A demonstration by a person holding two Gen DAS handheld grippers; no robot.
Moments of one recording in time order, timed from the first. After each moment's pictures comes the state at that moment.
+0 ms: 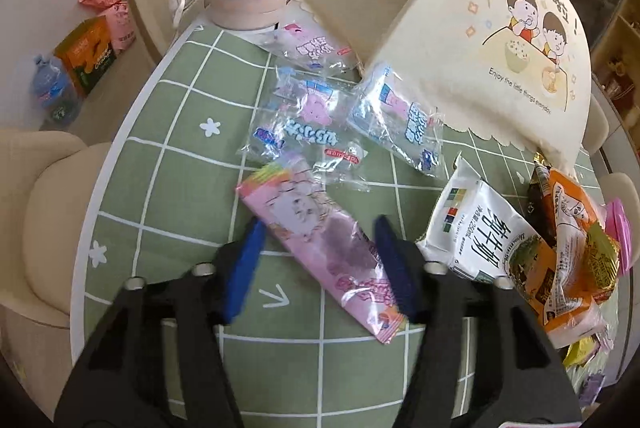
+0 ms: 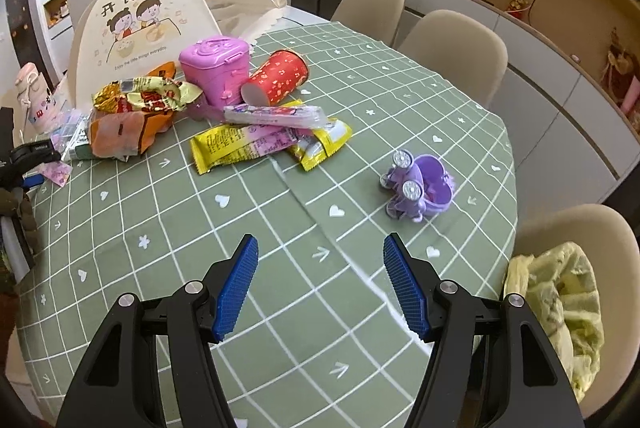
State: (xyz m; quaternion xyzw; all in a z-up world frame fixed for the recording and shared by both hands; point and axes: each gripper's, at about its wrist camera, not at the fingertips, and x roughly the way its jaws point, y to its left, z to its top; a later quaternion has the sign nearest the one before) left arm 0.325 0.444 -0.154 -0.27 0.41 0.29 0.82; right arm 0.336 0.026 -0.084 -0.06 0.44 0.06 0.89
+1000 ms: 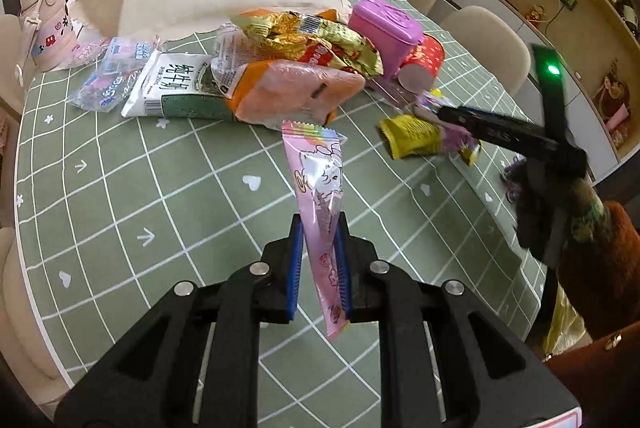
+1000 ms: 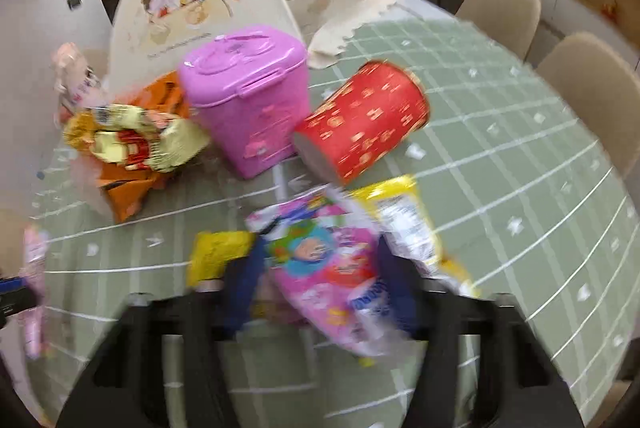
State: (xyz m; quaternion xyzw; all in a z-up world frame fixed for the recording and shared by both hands) left arm 0.288 0.252 -0.097 -0.14 0.49 0.00 0.86; right arm 0.448 0.125 -0.160 -0.05 0.47 0.27 0.84
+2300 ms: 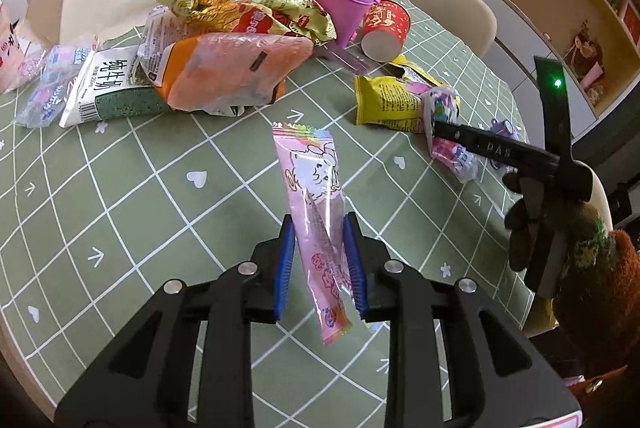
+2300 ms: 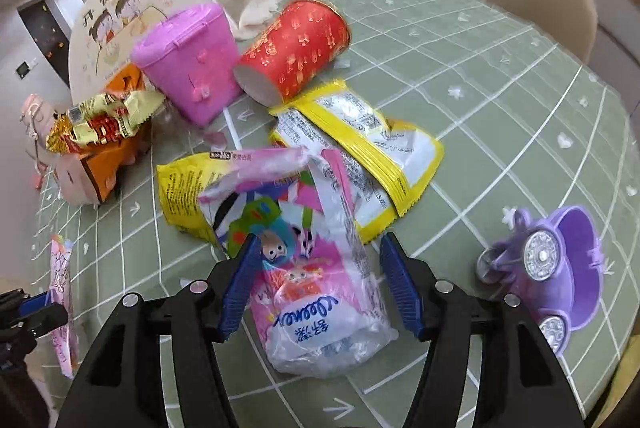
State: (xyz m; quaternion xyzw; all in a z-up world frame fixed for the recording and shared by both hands) left arm 0.300 0.234 -0.122 -0.12 0.50 -0.09 0.85; right arm 0.408 0.082 -0.192 0.01 0.50 0.15 0.85
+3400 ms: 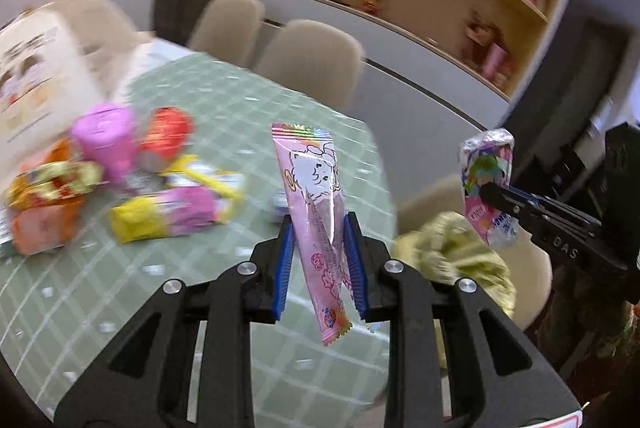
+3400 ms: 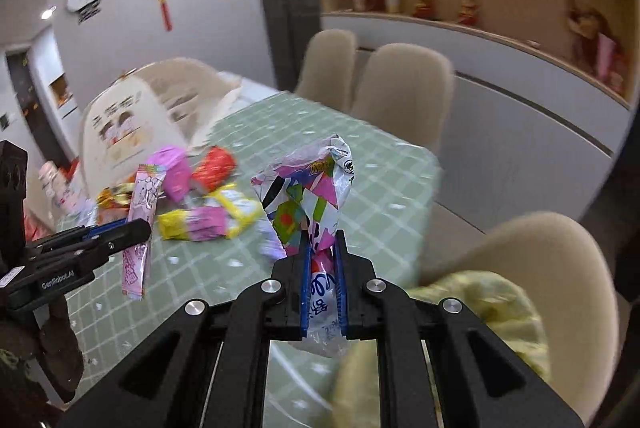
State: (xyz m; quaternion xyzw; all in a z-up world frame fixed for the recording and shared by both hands) left arm 0.294 0.007 -0.006 -0.06 0.38 -0.24 0.89; right arm 0.236 -0.150 -0.023 0.06 0.36 0.04 0.93
